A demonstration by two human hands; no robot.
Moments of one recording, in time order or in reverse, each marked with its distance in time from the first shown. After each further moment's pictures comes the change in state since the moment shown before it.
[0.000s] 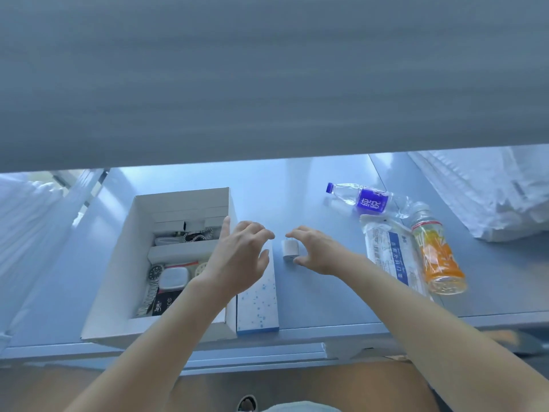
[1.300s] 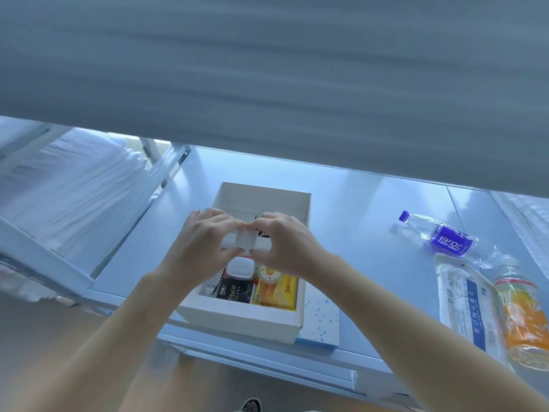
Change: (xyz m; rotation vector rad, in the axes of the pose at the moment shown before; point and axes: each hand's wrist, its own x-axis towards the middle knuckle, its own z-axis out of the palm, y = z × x) left_hand -0.097 -0.141 -0.085 -0.021 0.240 -0.149; right_hand 0.040 -0.229 0.004 -0.032 0.234 -0.518
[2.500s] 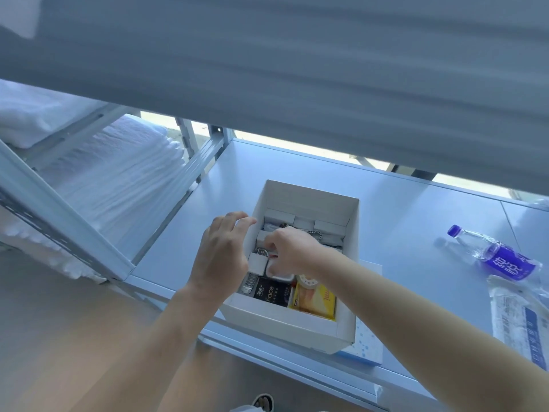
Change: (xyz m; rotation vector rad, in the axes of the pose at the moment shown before) left_hand -0.038 -0.031 0.012 0.000 0.142 -0.290; right_hand 0.066 -0.007 0.075 -0.178 -0.424 0.093
